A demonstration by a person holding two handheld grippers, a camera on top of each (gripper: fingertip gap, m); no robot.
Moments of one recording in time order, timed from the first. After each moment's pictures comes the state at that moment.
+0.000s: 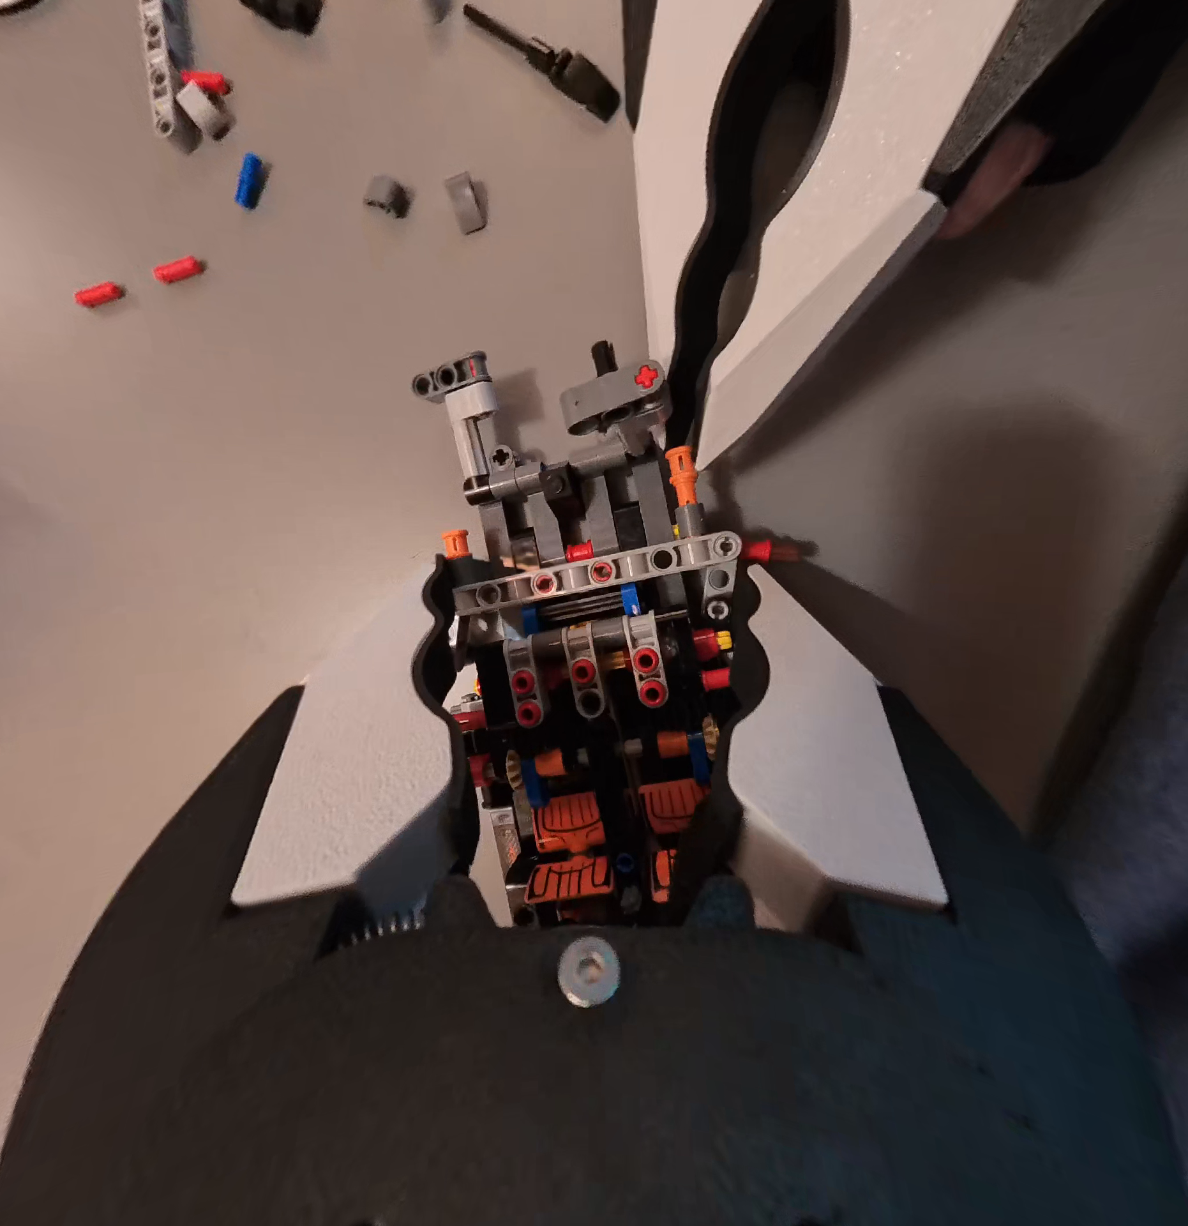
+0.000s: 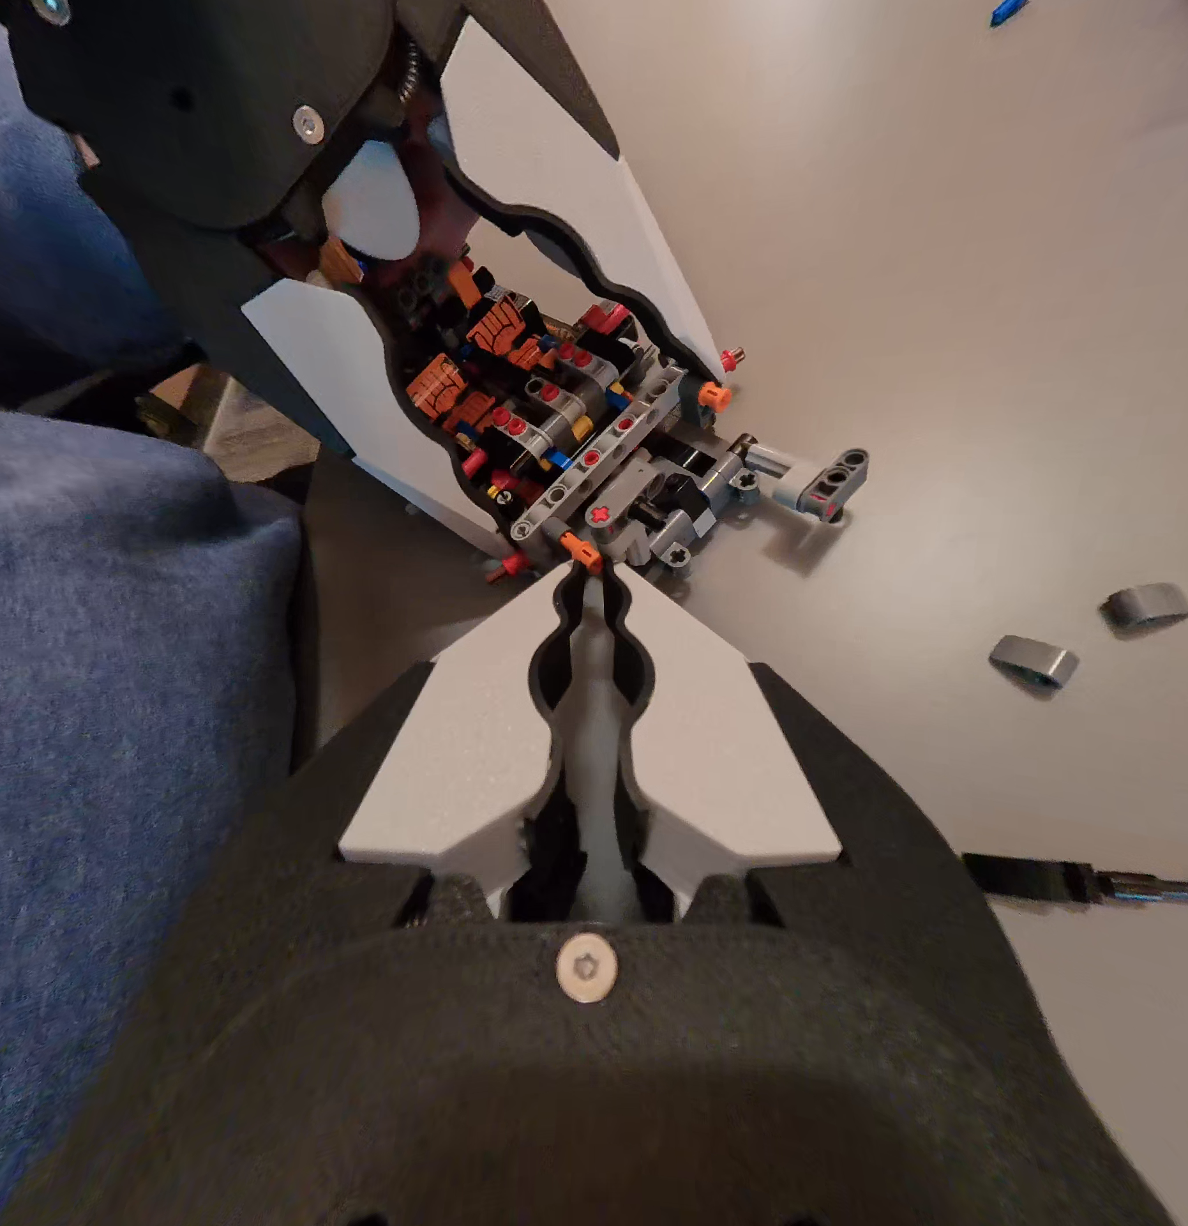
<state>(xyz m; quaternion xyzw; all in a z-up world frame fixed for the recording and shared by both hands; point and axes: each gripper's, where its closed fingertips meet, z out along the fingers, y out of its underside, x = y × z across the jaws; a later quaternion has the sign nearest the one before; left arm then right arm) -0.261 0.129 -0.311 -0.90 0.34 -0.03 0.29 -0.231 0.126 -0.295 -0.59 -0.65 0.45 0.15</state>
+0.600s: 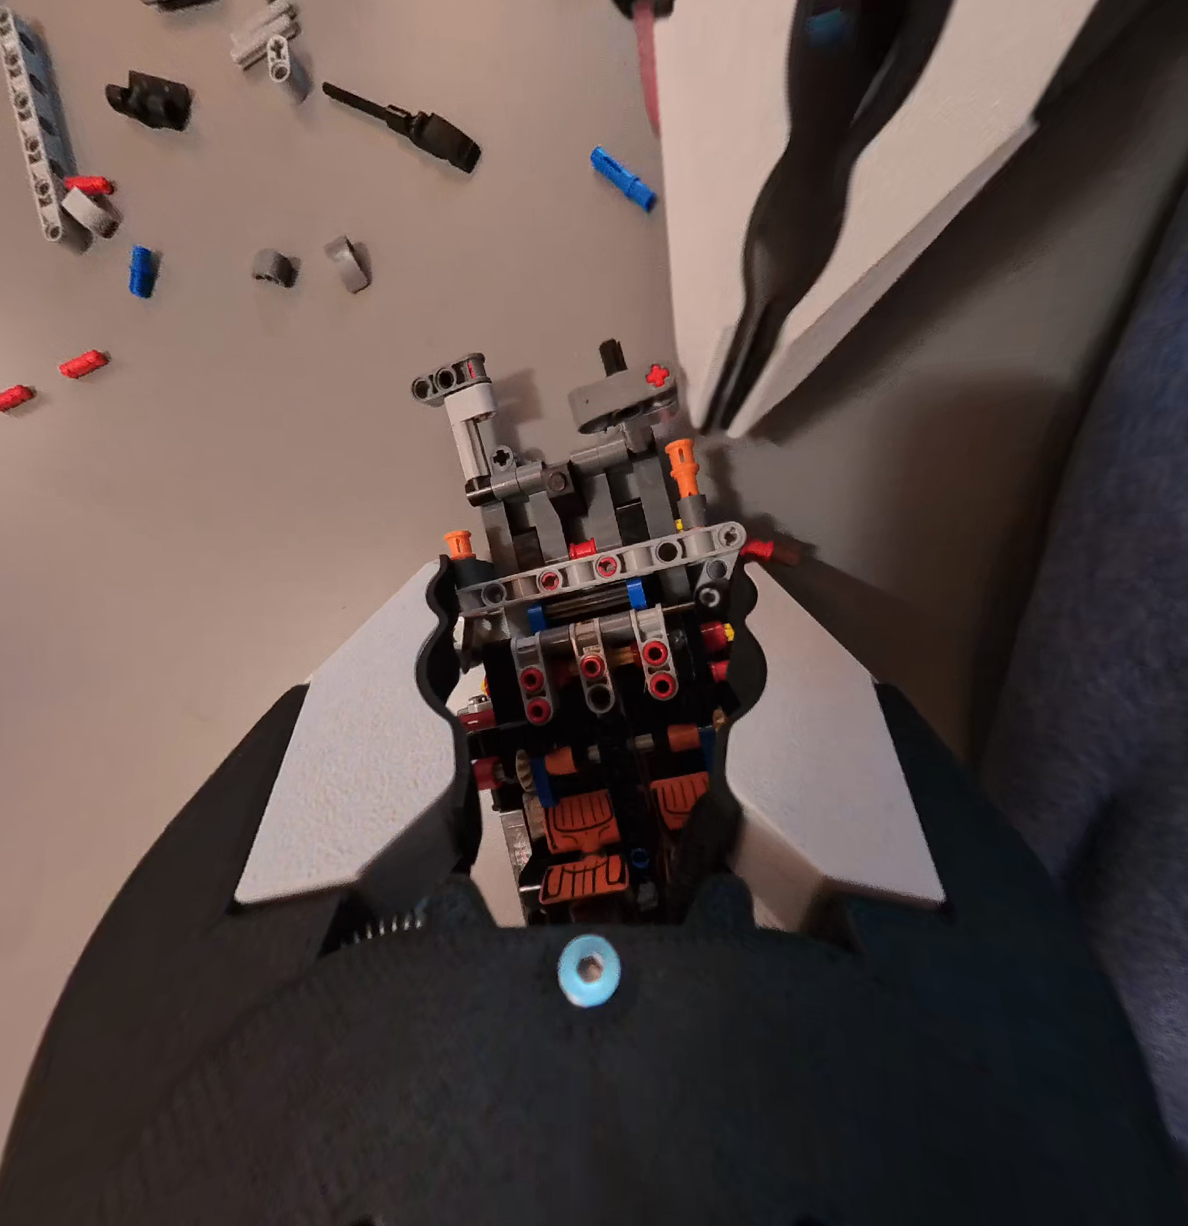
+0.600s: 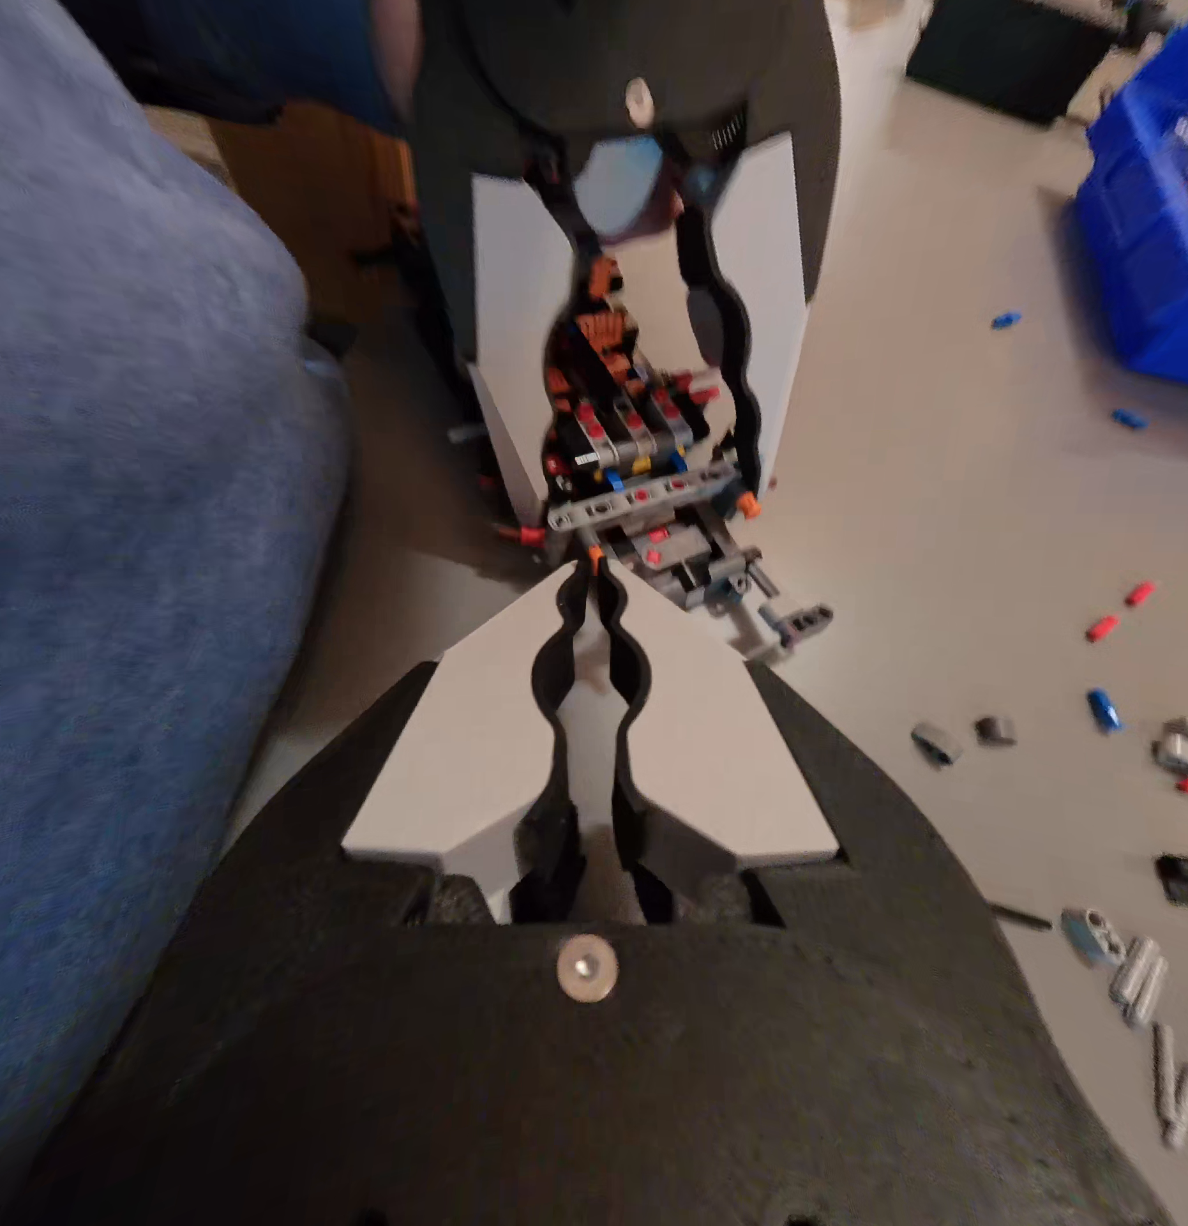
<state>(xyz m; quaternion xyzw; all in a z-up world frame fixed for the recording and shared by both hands) -0.238 0.115 -0.311 -0.87 0.40 -0.06 0.29 -0.203 0.102 -0.278 -0.41 -0.77 0.38 0.30</state>
